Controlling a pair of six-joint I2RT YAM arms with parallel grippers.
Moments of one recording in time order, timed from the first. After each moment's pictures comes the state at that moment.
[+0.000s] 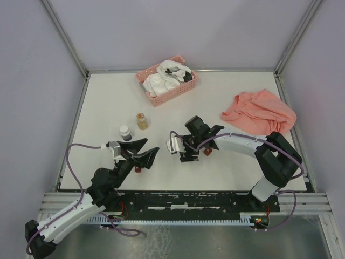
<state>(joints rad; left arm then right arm) -0.87 0.15 0.01 0.49 -0.20 -0.38 0.79 1.63 0.95 -0.36 -0.49 -0.96</state>
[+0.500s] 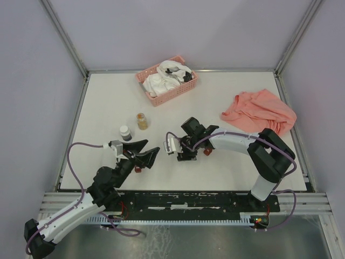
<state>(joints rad) -0.87 0.19 0.01 0.44 -0.23 -0.40 0.81 1.71 0.99 -0.36 -0.44 -0.93</state>
